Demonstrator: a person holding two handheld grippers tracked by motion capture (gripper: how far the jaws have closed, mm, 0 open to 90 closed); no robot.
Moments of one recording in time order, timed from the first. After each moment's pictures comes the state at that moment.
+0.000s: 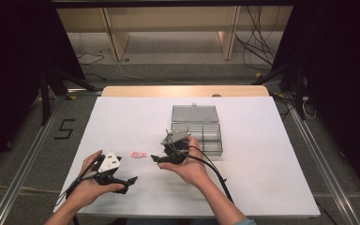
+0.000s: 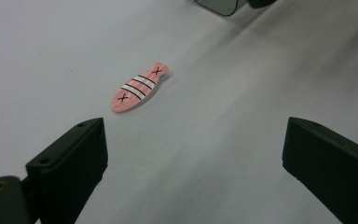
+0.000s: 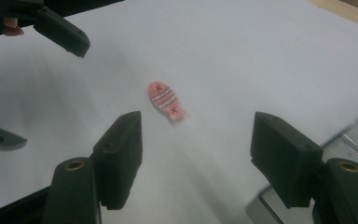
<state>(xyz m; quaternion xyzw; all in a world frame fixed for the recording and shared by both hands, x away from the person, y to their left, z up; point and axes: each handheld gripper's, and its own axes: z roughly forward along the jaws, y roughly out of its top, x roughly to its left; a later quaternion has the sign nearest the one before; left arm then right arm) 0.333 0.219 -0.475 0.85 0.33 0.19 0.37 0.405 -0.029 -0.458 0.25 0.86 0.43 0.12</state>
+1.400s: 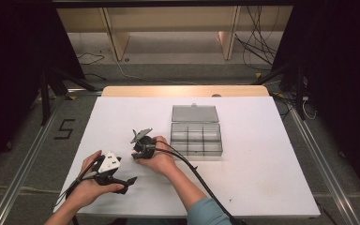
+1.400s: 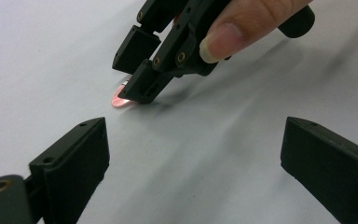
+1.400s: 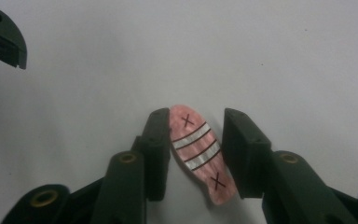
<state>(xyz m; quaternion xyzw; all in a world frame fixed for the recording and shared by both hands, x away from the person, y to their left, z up) 0.333 0.219 -0.476 0.85 0.33 0.19 0.37 0.442 0.061 -0.497 0.23 0.90 0.35 0.09</state>
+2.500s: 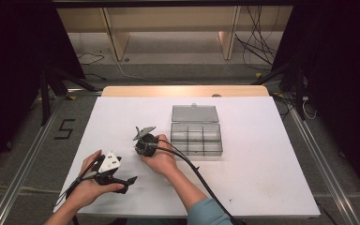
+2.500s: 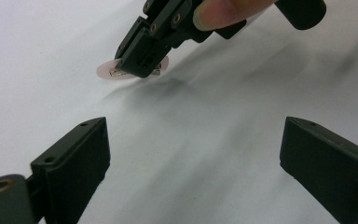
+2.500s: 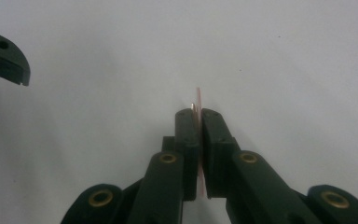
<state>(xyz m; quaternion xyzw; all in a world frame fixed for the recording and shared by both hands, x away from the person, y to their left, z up) 0.334 0.219 -0.476 0.85 0.33 0.19 0.37 0.442 0.053 -0.487 0.25 0.89 0.36 0.10</state>
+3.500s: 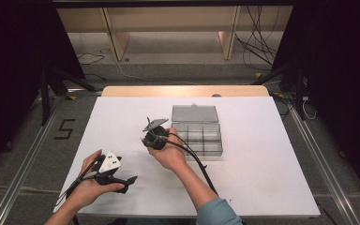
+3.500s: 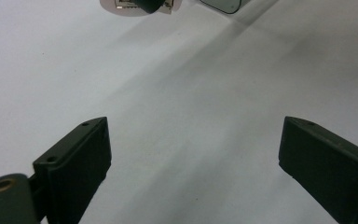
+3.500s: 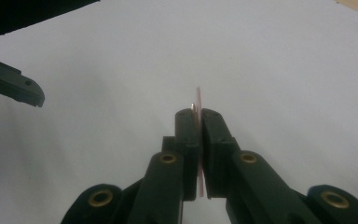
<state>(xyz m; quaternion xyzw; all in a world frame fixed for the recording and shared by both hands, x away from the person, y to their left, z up) 0.334 0.219 -0.476 0.85 0.33 0.19 0.37 0.446 0.022 -0.456 0.28 0.87 0.39 0.11</state>
